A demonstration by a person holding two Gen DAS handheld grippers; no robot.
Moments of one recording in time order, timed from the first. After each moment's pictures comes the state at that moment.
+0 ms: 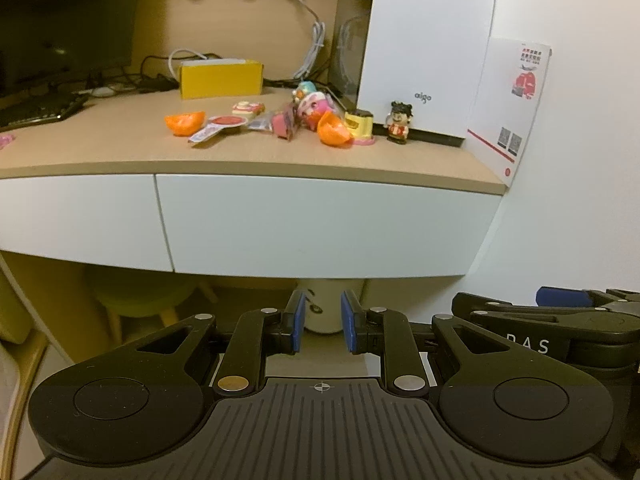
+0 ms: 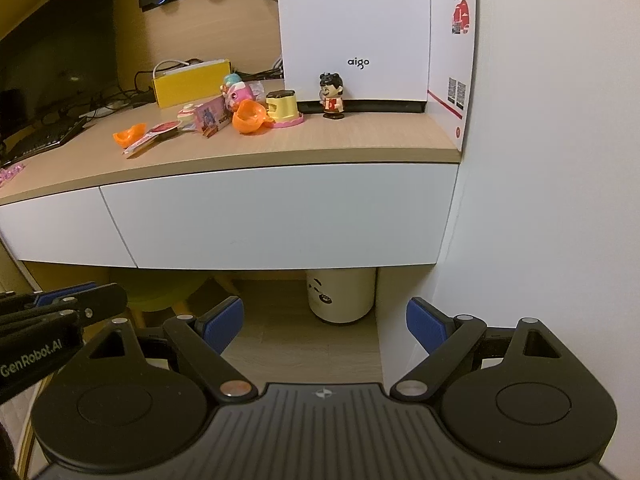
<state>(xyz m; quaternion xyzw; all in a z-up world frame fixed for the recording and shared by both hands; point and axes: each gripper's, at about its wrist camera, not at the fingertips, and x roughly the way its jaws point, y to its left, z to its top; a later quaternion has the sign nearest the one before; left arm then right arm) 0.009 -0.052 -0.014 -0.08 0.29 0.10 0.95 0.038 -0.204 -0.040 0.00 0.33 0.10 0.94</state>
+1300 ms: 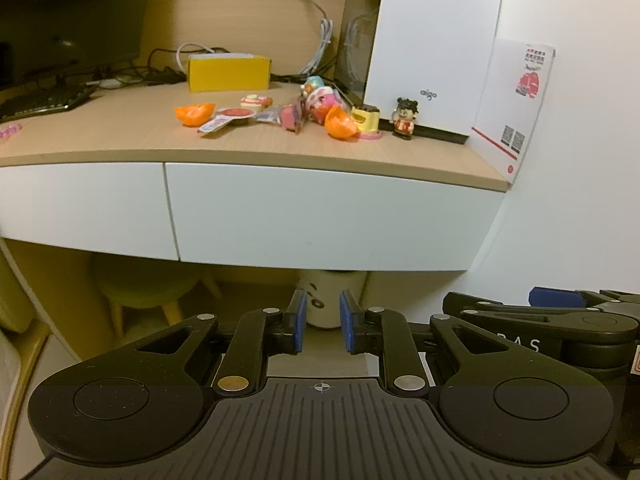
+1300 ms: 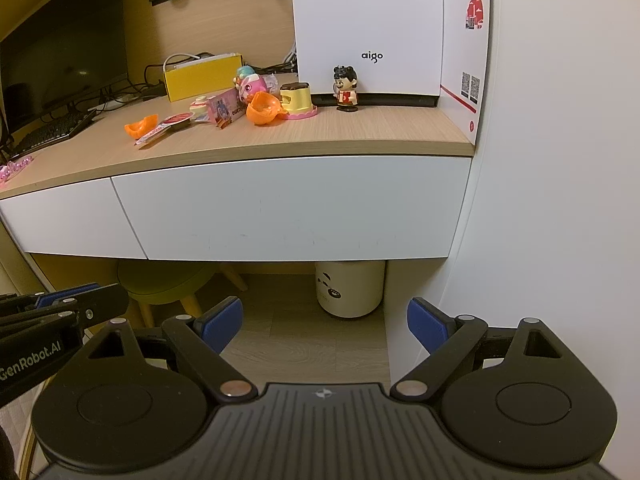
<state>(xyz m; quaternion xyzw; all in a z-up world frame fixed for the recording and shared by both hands) -0.003 -0.050 -0.017 -0.09 0.30 0.09 0.95 0.034 -0.196 -0.043 0.00 0.34 0.12 0.93</state>
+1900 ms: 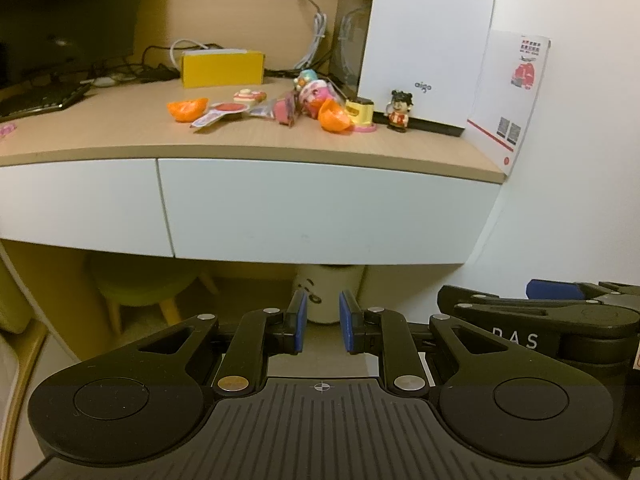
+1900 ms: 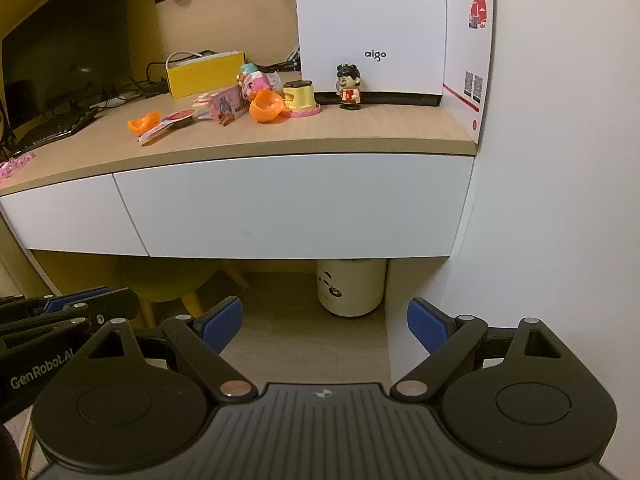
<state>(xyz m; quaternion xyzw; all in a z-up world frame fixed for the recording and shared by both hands) 0.000 -0.053 -0.020 -0.09 0.31 0.08 0.94 0.034 -0.194 -0.045 -0.01 0.34 0.12 0.93</state>
